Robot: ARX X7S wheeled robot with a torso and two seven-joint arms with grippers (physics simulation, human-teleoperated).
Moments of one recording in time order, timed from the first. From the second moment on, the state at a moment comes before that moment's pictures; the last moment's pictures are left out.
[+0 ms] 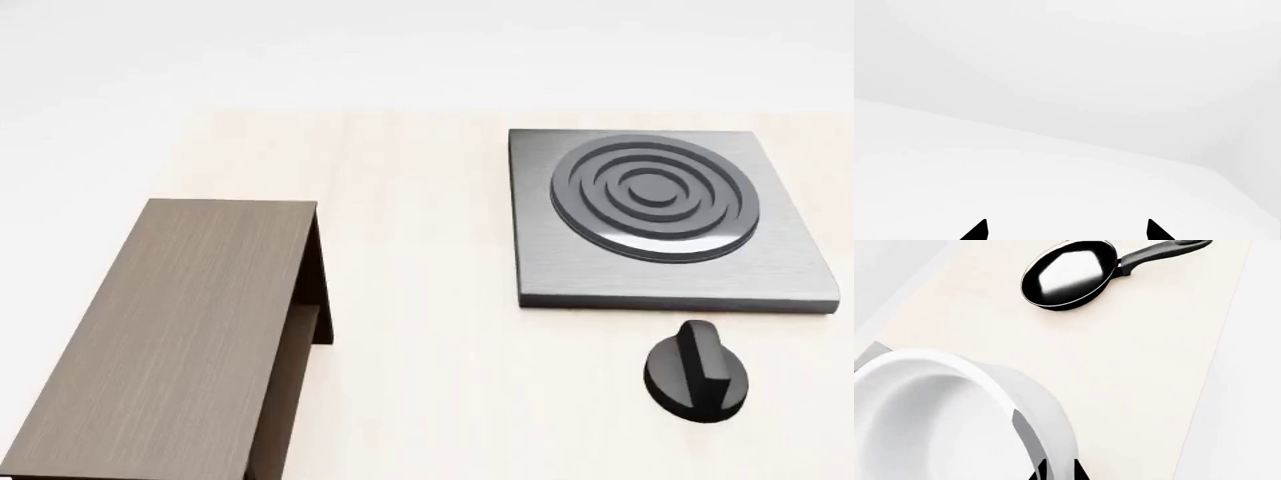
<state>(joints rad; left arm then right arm) 0.41 -0.20 -0.26 -0.04 -0.66 0.65 -0.76 0.23 0.85 0.54 -0.25 1.83 0.77 1.47</state>
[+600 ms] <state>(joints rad) 0.41 -0.20 -0.26 -0.04 -0.67 0.66 -0.75 0.34 1.11 0.38 -0.33 2.01 0.56 1.57</state>
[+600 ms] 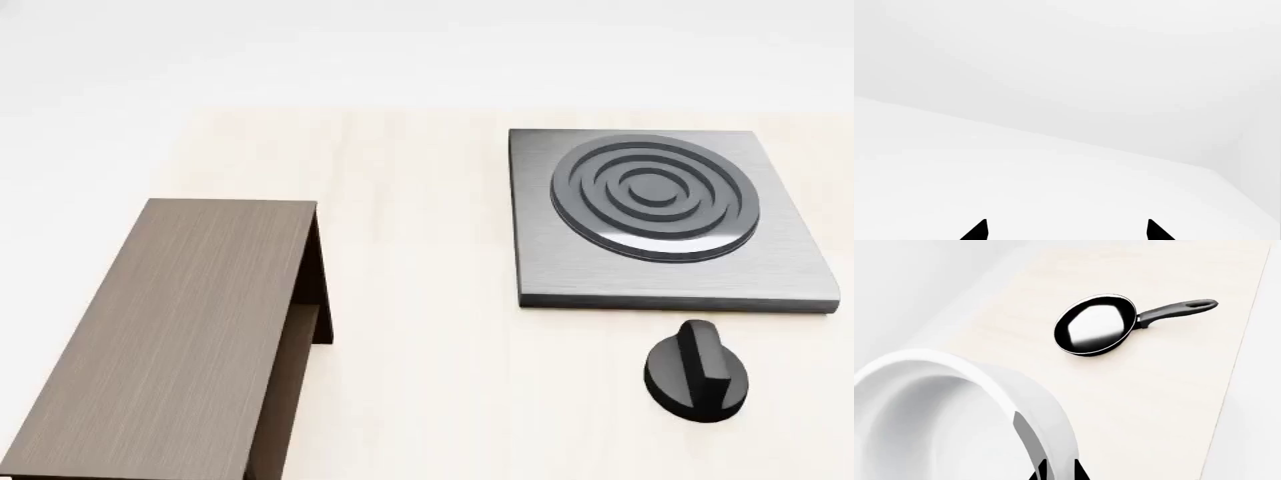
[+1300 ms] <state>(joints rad) 0.41 -0.20 -0.26 -0.04 -0.68 0.66 -0.75 1.23 1.08 -0.51 -0.11 2.05 0.56 1.54</state>
